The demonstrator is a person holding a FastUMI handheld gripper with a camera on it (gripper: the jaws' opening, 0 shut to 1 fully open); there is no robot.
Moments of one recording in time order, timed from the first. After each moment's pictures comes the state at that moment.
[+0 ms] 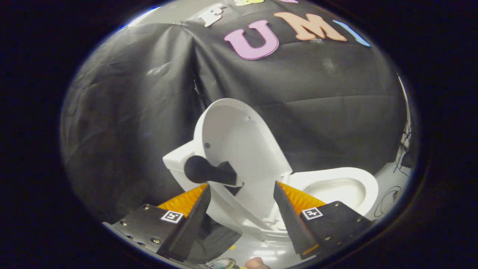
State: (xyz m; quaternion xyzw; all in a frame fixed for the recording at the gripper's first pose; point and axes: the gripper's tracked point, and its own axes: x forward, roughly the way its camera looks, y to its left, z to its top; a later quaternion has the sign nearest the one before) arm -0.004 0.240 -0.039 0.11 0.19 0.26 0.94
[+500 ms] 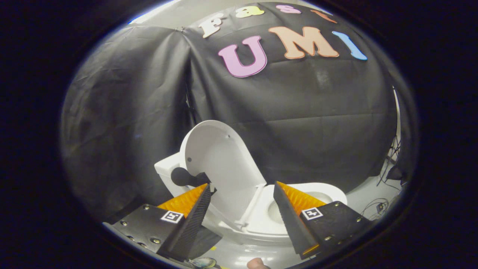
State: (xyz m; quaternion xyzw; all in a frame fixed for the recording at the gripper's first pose) arm -0.008 0.155 0.005 0.08 0.13 0.23 0.96
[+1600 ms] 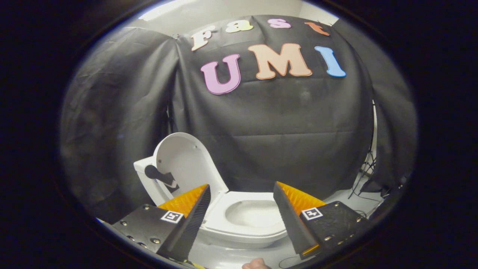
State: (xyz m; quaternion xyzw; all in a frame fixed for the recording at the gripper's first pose) arm -0.028 0.014 0.021 0.05 0.08 0.15 0.98
